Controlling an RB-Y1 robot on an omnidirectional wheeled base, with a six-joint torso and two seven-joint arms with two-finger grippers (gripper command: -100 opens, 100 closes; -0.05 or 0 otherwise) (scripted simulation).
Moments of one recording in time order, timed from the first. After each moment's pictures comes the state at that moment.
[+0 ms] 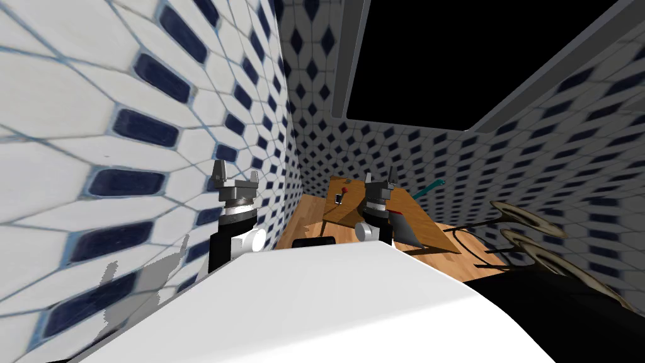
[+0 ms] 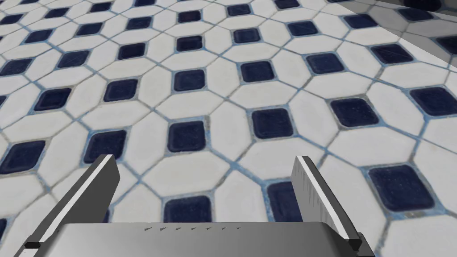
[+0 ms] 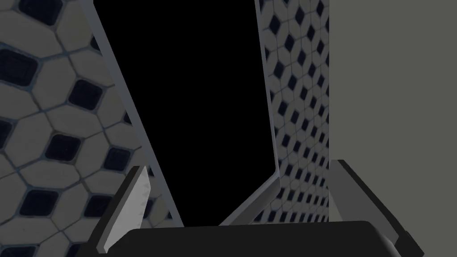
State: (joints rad) left arm 0.48 0.02 -0.02 -2.29 0.12 -0.42 0.08; right arm 0.49 0.03 0.05 -2.27 -0.12 -0.53 0.04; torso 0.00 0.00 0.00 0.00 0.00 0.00
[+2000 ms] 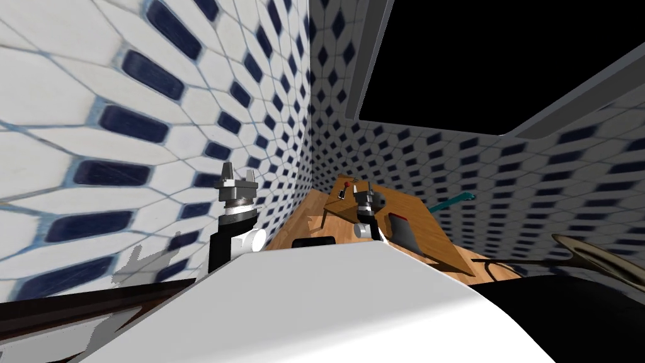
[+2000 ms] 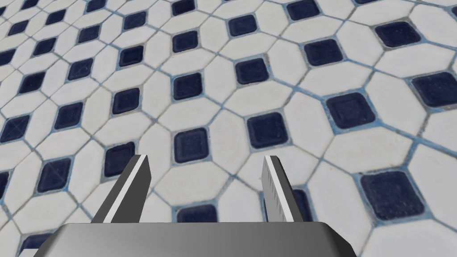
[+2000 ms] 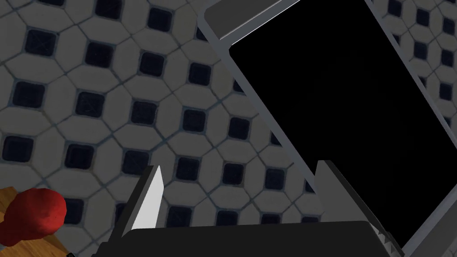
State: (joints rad) left arm 0.48 0.02 -0.02 -2.29 0.12 -0.42 0.08; right arm 0.33 -0.18 0.03 -1.77 -0.25 -0.63 -0.37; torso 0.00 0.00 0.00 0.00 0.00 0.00
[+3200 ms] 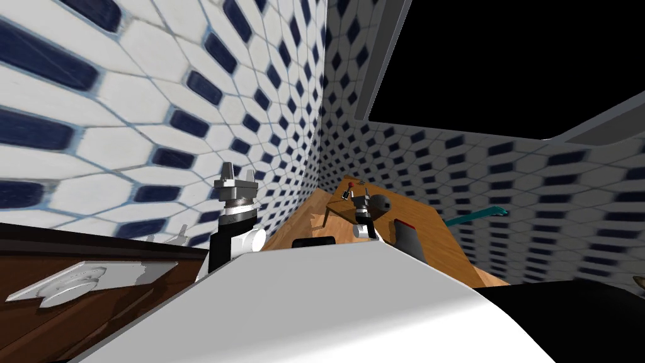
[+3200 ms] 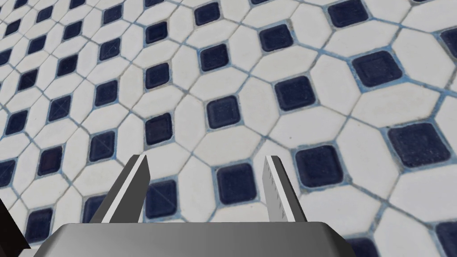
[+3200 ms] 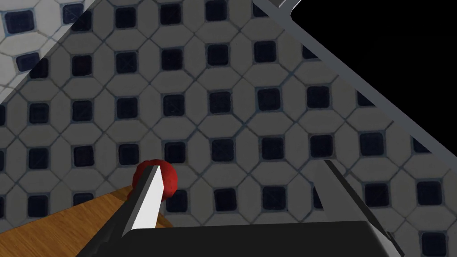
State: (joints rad) left arm 0.48 0.02 -0.02 -2.29 0.12 -0.42 0.08; right arm 0.23 -0.23 0.05 -1.47 -0.35 -0.70 -0.62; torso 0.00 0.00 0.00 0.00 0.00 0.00
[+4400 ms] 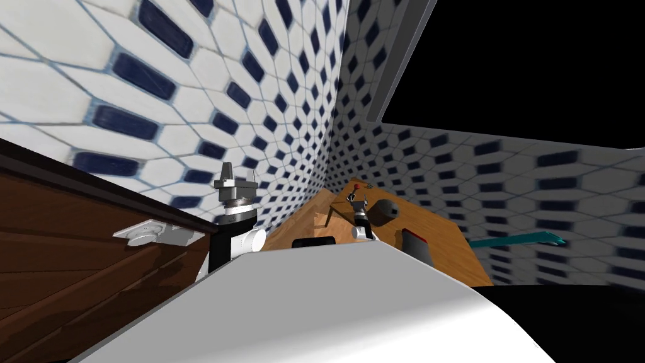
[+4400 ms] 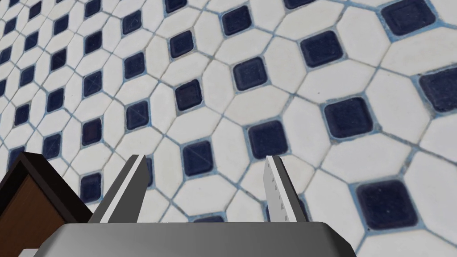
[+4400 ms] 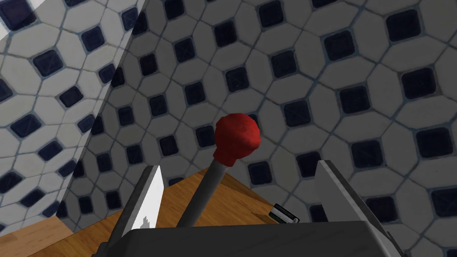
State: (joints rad) left arm 0.48 0.02 -0.02 -2.29 0.12 -0.42 0.08; right arm 0.12 -0.25 0.08 -1.14 -0.45 -0.79 -0.89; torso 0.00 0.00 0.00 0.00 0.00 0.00
